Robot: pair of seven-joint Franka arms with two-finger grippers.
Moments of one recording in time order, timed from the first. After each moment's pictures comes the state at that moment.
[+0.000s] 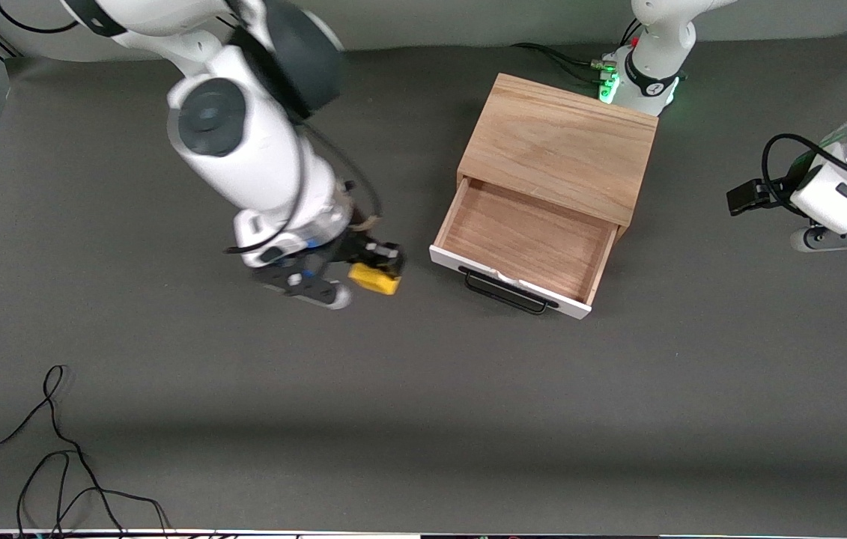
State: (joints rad) left arm 0.35 -0.01 -0.42 -1.70 0.05 1.53 -0.09; right arm 0.55 0.60 0.10 -1.00 0.13 1.79 1.02
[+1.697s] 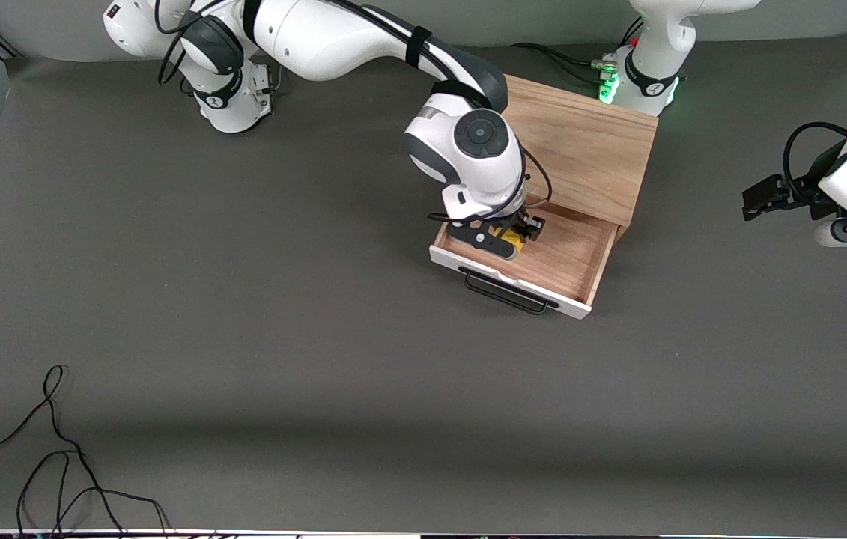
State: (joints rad) left arm -0.03 -0.01 -0.02 -1.68 0.01 1.59 -0.03; right arm 0.87 0.91 0.10 -0.99 0.09 2.04 1.40
